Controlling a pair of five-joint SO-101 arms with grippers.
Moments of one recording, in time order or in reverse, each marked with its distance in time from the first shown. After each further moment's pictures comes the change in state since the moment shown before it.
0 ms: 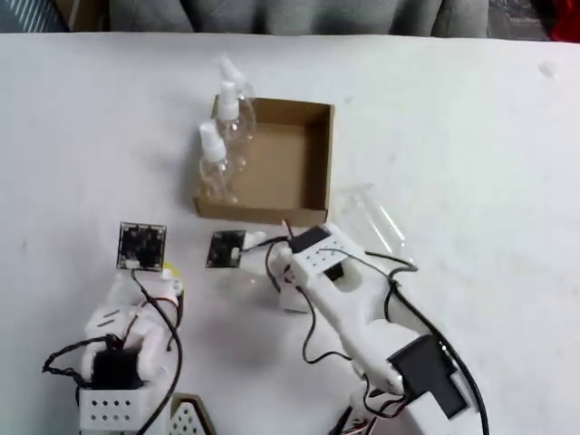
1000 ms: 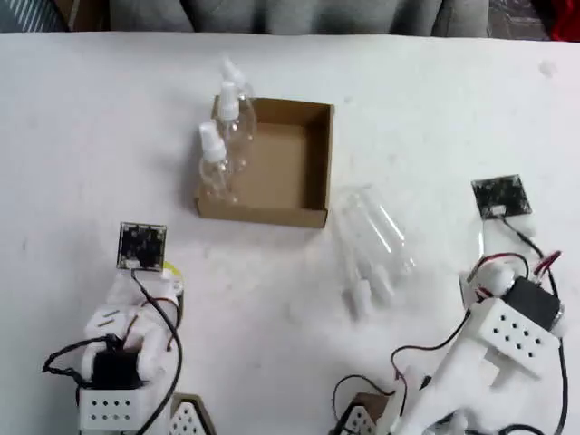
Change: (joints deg) left arm 0.0 0.0 0.0 0.0 0.0; right arm 68.2 -43.5 7.9 12.3 -7.9
